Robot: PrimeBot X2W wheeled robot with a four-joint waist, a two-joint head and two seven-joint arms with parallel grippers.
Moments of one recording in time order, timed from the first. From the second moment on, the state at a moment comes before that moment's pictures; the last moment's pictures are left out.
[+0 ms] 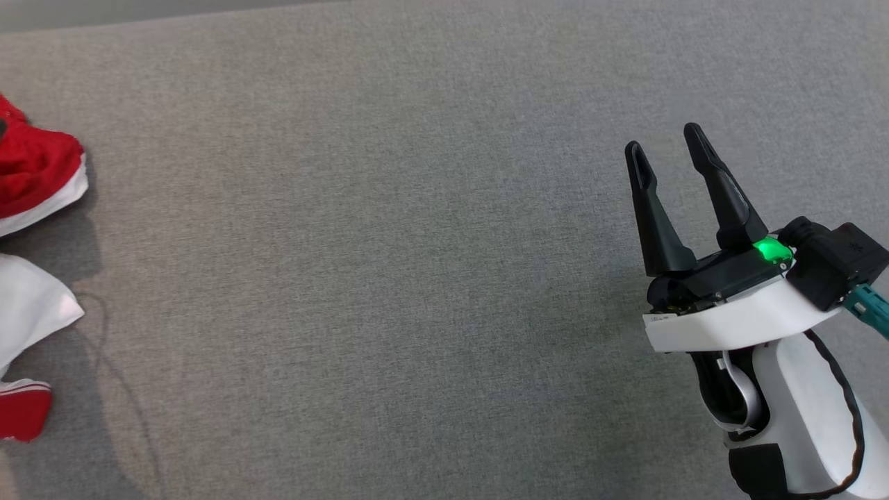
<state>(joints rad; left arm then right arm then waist) -0.93 0.51 -0.03 0.84 -0.58 -0.13 0.56 -0.41 -0.12 0.27 0.08 0.40 0.13 -0.26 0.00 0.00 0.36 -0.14</state>
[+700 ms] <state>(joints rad) -0.97 0.55 -0.18 0.96 -0.64 -0.13 0.67 -0.43 -0.11 0.27 0.08 0.40 0.13 -0.26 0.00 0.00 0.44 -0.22</state>
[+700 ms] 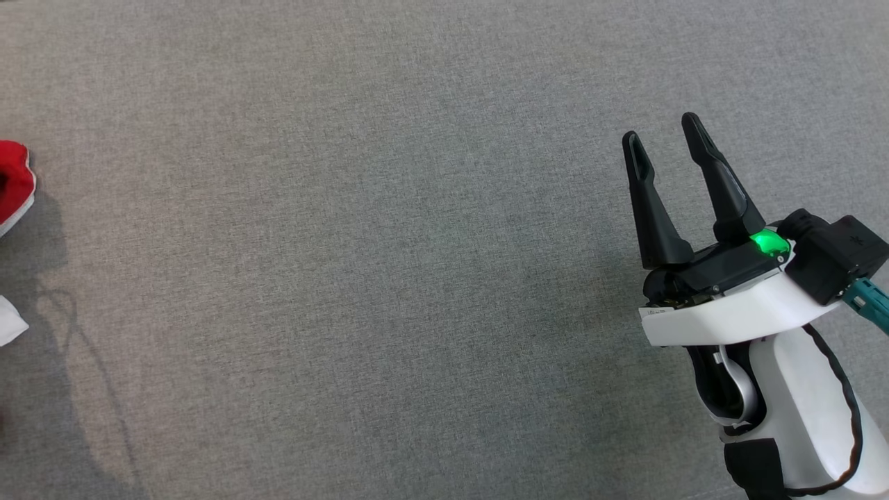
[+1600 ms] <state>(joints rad) -0.81 0.58 -0.55 0.50 -0.89 -0.13 0.63 -0.33 -0.10 0.25 0.16 0.41 0.13 -0.26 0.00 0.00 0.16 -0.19</state>
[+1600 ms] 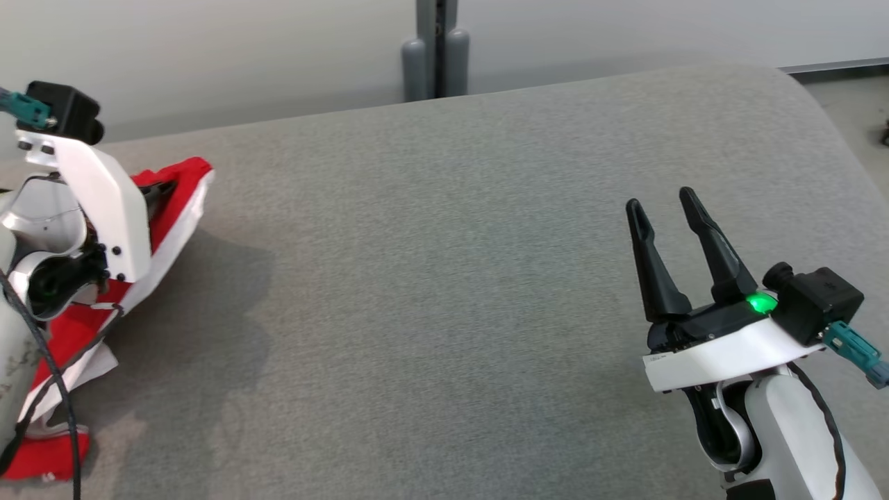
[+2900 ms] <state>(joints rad) -0.94 0.15 -0.87 0.65 -0.95 -0.13 0.43 -0.30 -0.06 0.20 0.17 0.43 0.13 -0.26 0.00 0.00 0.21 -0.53</state>
